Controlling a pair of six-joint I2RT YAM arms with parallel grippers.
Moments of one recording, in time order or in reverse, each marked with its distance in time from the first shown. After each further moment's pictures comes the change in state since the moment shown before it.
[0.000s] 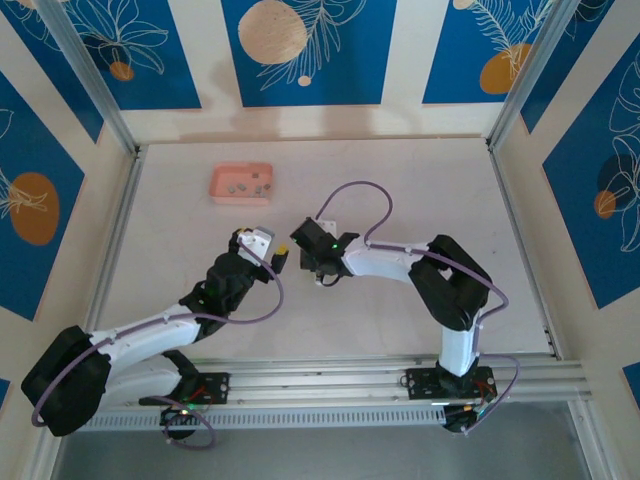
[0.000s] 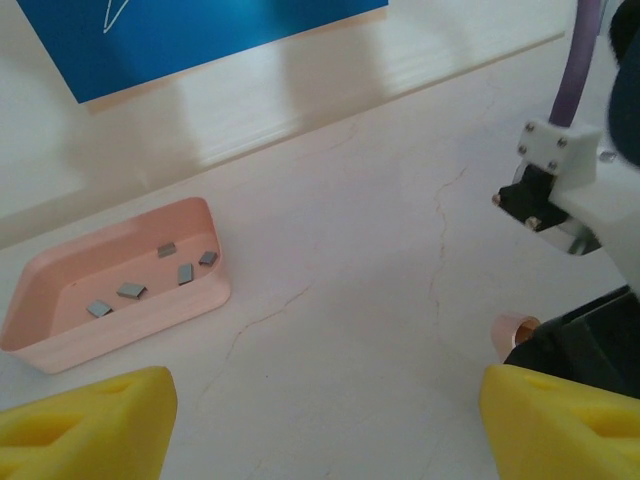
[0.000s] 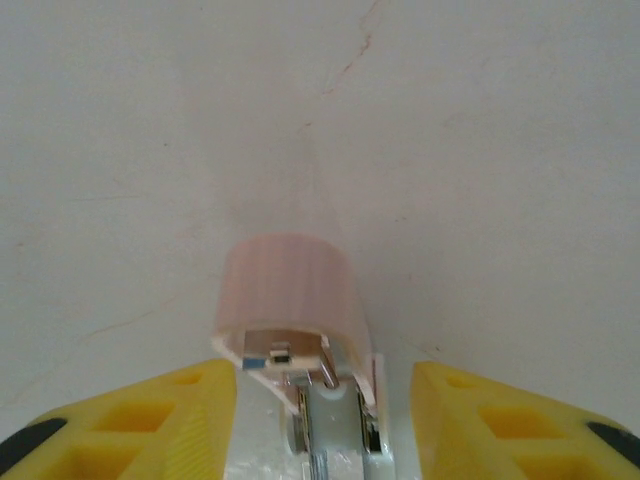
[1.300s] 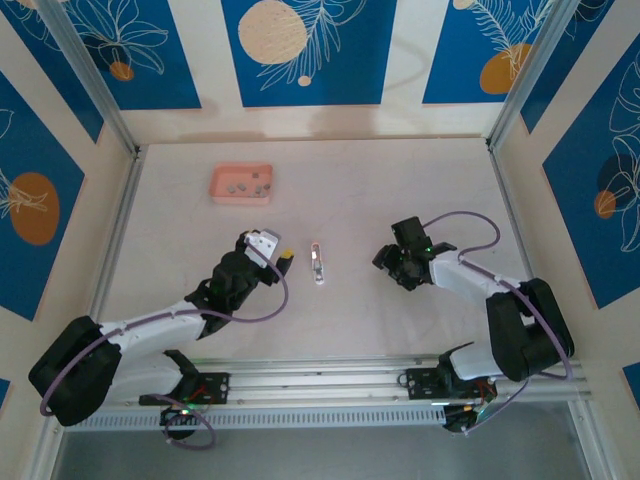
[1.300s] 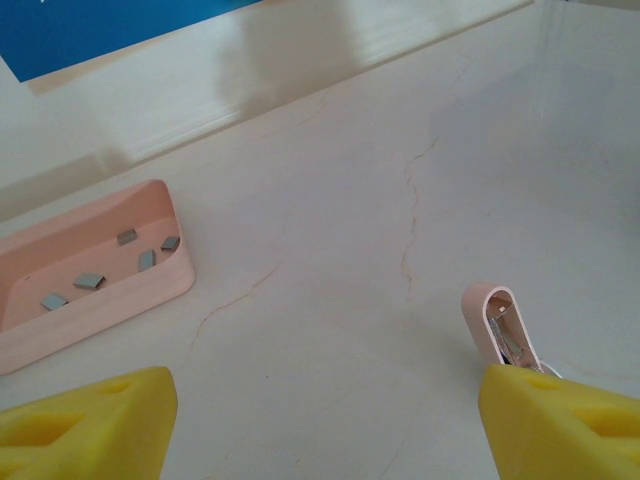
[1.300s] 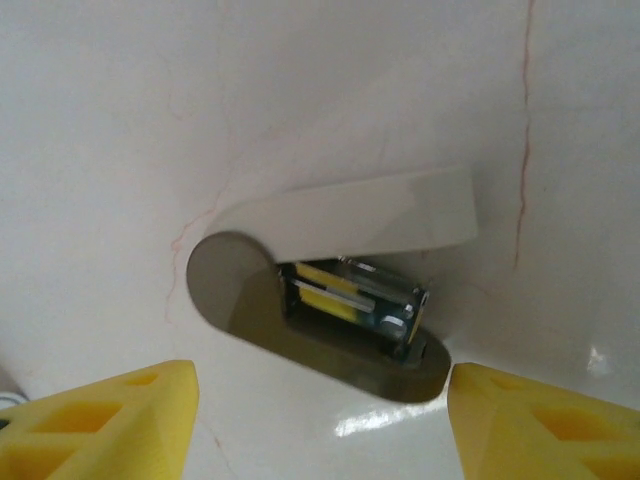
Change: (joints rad) left arm 0.000 0.068 0.009 0.008 0.057 0.001; right arm -0.520 -0.447 -0.484 -0.024 -0.322 0.150
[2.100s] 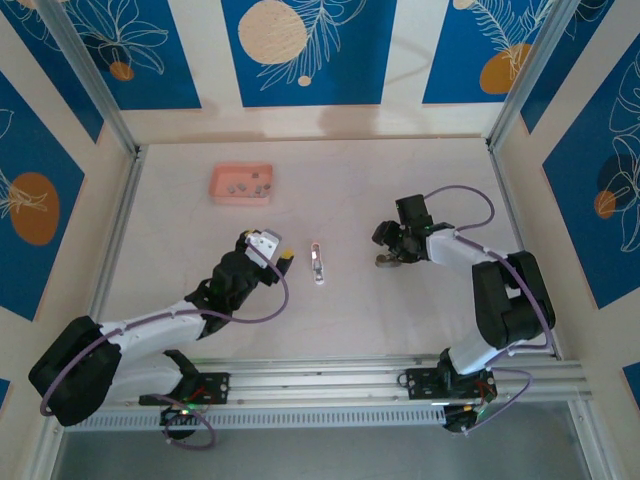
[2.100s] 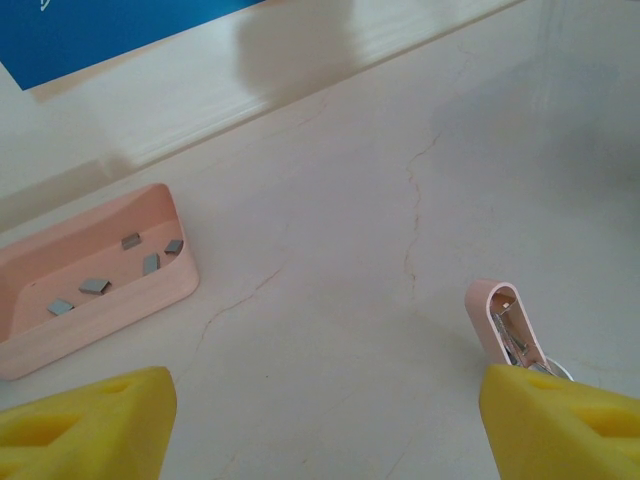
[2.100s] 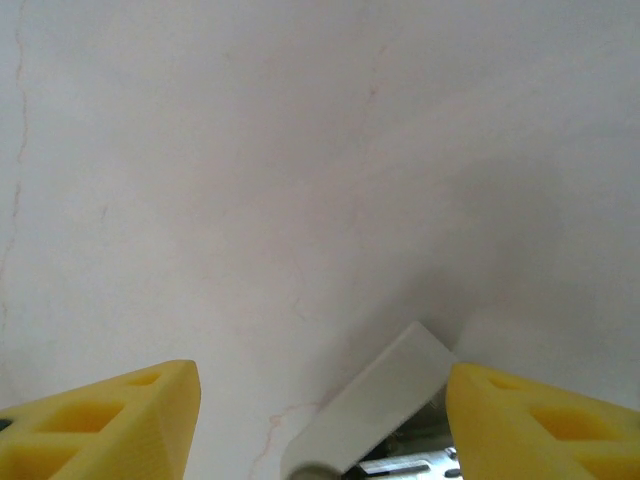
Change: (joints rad) left arm 0.000 0.000 0.000 0.000 -0.002 0.026; right arm -0.084 0.156 0.161 0.090 -0.014 -0.201
